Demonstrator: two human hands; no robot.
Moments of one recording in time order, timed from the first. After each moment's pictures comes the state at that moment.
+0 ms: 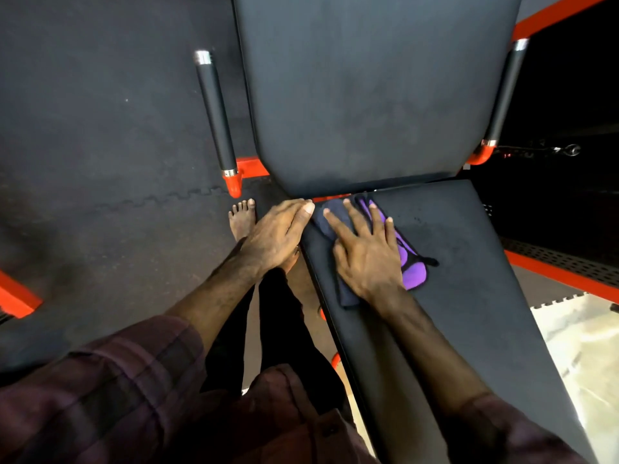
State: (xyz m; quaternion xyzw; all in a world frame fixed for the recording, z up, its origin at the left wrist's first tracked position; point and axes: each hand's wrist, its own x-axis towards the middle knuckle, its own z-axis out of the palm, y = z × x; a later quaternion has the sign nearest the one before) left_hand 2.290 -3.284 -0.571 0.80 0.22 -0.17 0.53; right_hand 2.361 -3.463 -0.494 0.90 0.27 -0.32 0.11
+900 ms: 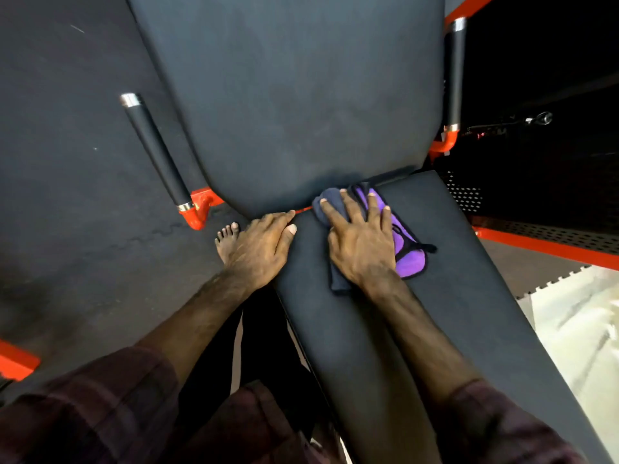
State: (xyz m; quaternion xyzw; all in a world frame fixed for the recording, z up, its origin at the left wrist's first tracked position) left_hand 2.324 -3.311 -0.585 0.88 0.13 -0.24 0.39; right_hand 2.413 -3.496 -0.510 0.93 0.19 -0.29 0.09
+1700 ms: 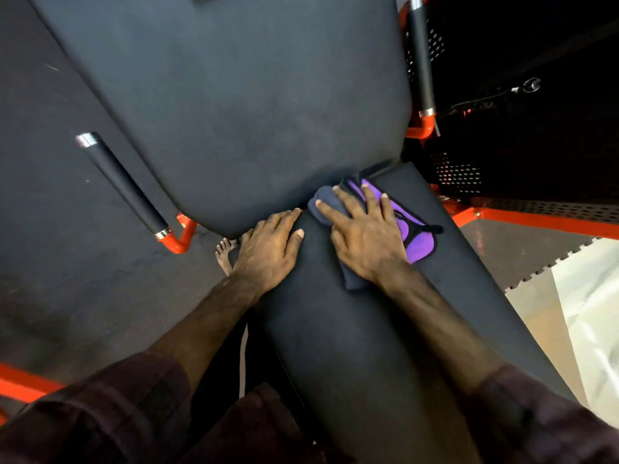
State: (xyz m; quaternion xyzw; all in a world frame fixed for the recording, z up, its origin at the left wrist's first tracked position) left_hand 2.380 -3.356 -0.562 0.89 0.09 -0.31 0.33; right_hand 2.456 -3.548 -0.509 0.92 0.21 -0.31 0.07
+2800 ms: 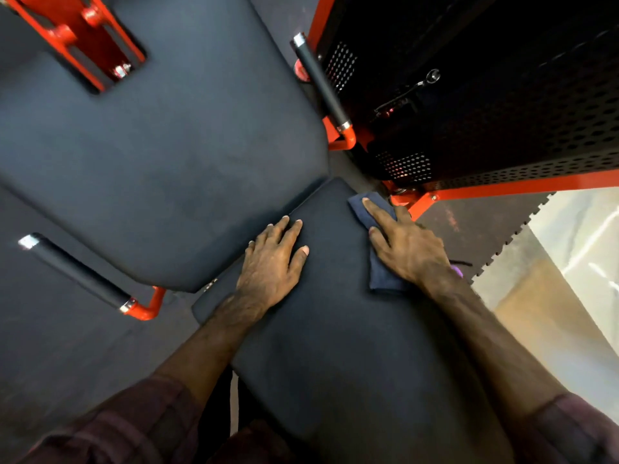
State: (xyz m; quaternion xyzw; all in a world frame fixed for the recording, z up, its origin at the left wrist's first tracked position) left_hand 2.439 -3.429 -0.534 0.89 -0.04 -0.33 0.30; right_hand 2.484 -3.678 -0.445 0.93 -0.07 -0.37 -0.01
